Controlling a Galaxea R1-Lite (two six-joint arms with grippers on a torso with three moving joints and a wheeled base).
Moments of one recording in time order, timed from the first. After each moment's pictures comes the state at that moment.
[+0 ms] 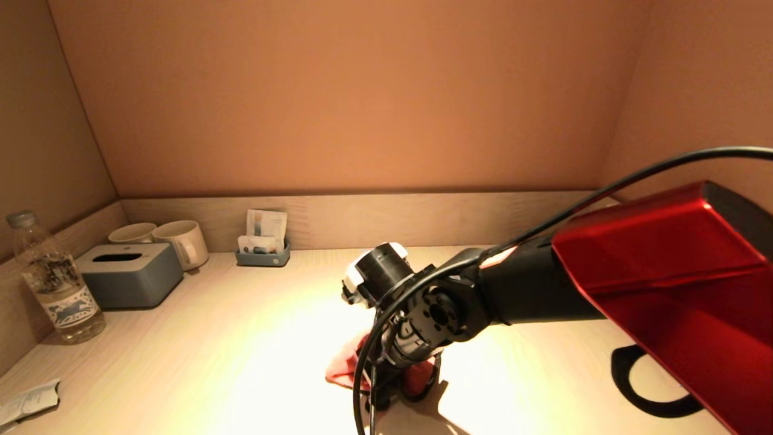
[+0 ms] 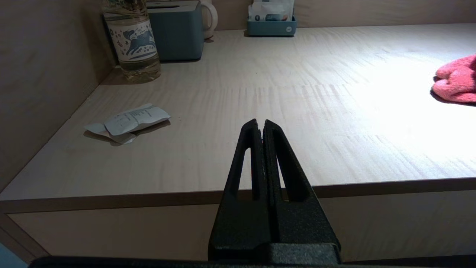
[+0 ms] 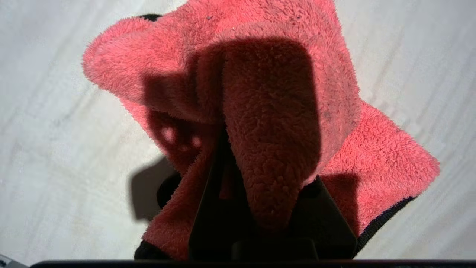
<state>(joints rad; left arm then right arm) 0.00 0.00 0.00 0.00 -0.02 0.00 0.75 2.08 -1.42 0.38 -0.09 0.12</state>
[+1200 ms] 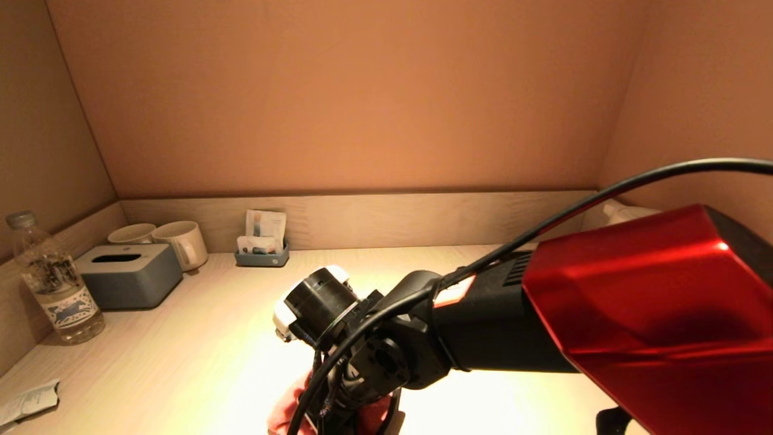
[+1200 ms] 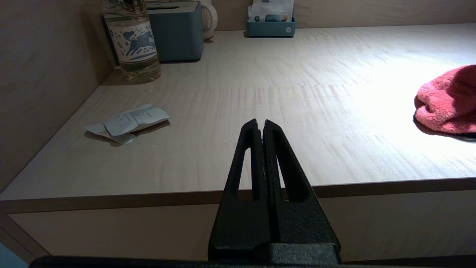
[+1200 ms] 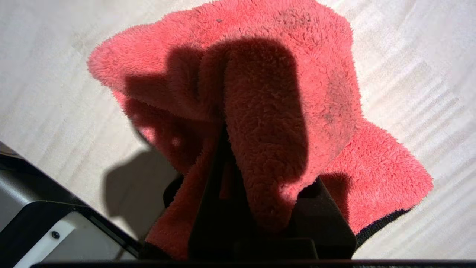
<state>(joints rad) 0.00 0.00 0.00 0.00 -0.02 0.00 0.93 2.12 -1.51 0.42 -0.08 0.12</state>
